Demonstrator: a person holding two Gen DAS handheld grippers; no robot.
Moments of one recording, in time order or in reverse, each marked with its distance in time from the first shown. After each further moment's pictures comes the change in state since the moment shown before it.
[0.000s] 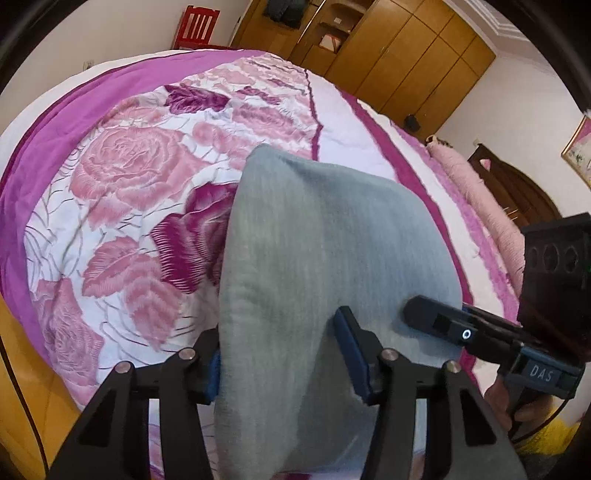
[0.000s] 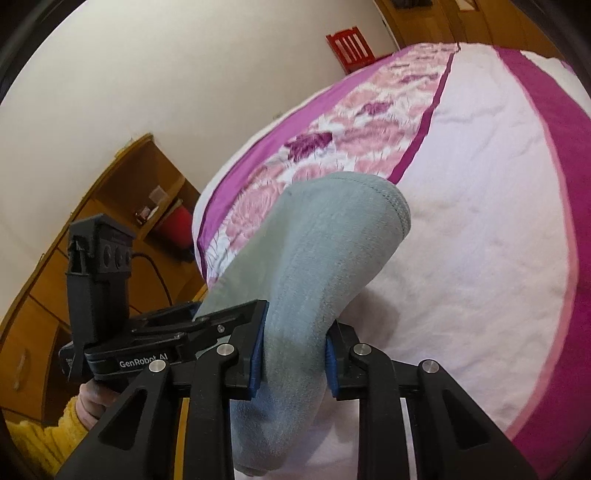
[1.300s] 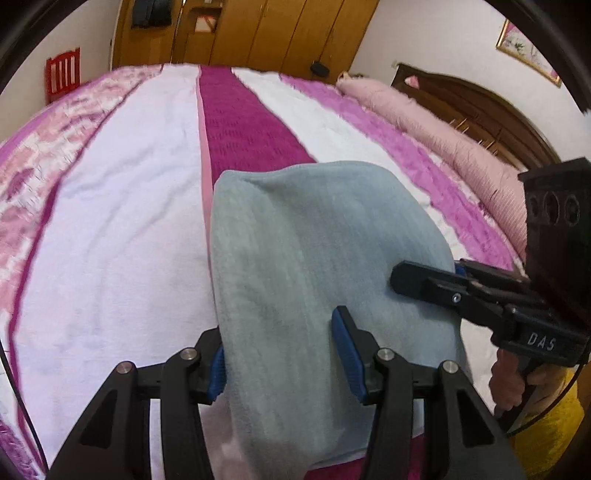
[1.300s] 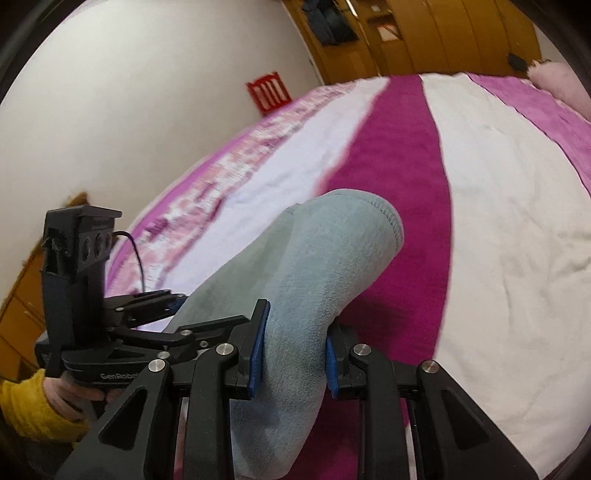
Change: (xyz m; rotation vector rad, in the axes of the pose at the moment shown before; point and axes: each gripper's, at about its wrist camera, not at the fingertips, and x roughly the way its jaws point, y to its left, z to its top) left arm 0.187 -0.274 0.060 0.388 0.124 -0.095; right arm -0.147 -0.241 0.032 0.090 -0.132 -0.256
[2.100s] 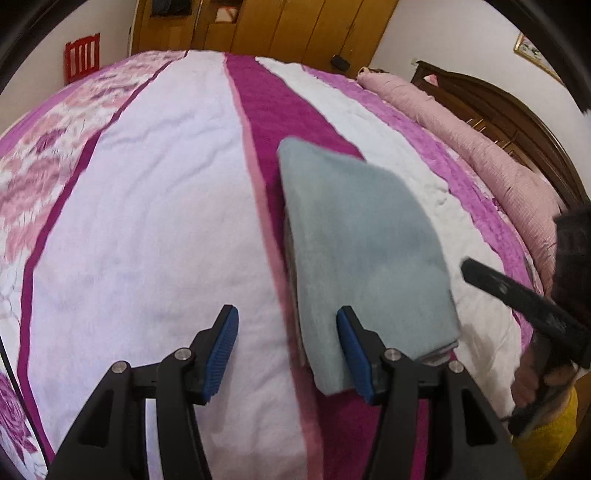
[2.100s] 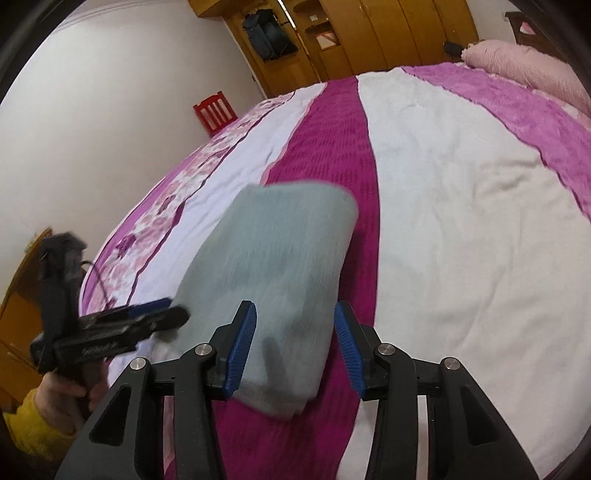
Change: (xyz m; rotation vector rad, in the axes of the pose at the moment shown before) left arm -0.023 0.029 -0.042 -0.056 0.012 0.052; right arm -0.047 -0.002 -0.060 0.158 -0.075 -0.134
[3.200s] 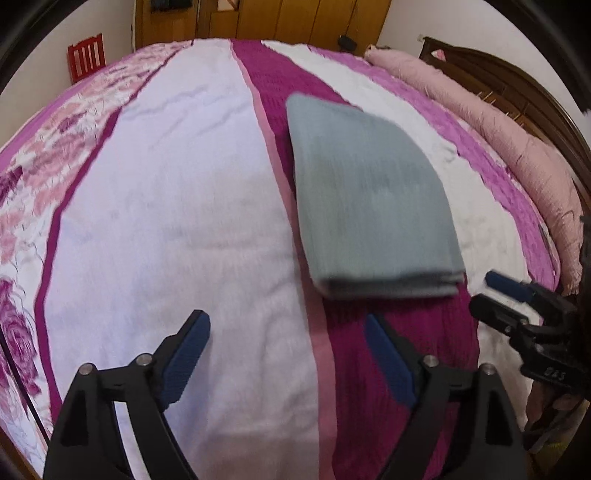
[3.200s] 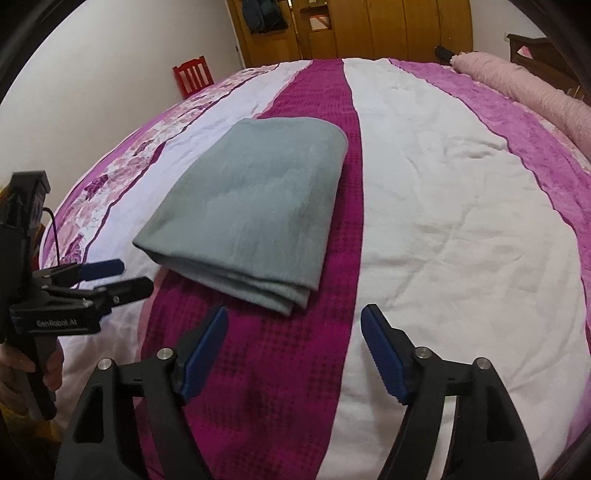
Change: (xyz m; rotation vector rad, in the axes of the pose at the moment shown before) left arm -0.012 -0.011 -0.049 0.046 0.076 0.100; right arm -0.008 0.031 -0.053 -0.095 0.084 -0.218
